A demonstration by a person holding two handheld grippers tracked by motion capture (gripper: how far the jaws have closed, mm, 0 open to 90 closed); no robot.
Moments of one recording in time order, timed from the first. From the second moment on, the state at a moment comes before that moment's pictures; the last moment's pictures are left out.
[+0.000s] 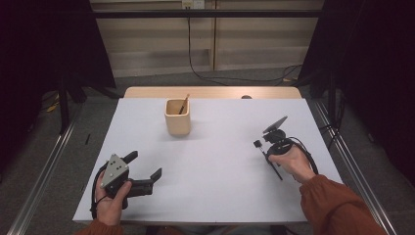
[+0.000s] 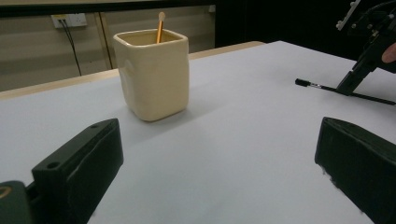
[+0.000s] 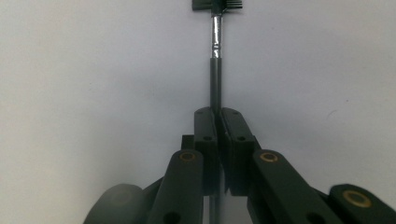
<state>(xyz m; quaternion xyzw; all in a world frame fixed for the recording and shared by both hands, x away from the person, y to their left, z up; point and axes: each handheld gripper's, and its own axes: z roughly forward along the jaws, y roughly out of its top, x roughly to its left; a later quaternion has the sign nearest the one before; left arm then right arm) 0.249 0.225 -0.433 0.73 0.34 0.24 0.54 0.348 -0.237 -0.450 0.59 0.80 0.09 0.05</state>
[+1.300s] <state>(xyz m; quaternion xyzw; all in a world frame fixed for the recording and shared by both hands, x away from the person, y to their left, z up) 0.249 0.223 -0.433 0.73 0.34 0.23 0.55 0.333 -0.250 -0.426 0.57 0.79 0.23 0.06</state>
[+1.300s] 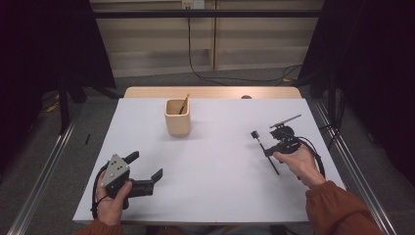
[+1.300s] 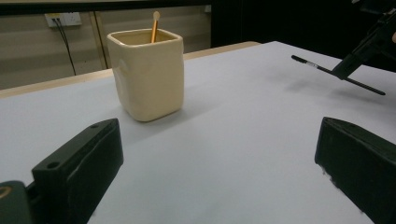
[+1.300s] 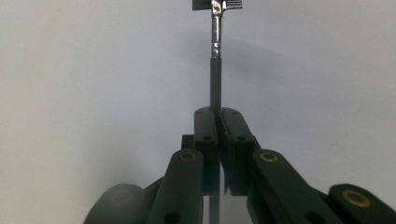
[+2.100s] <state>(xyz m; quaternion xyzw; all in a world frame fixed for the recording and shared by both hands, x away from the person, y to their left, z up) 0.248 0.223 -0.432 0.73 0.34 0.23 0.55 0.311 -0.261 -0.419 0.51 0.76 0.39 0.13</state>
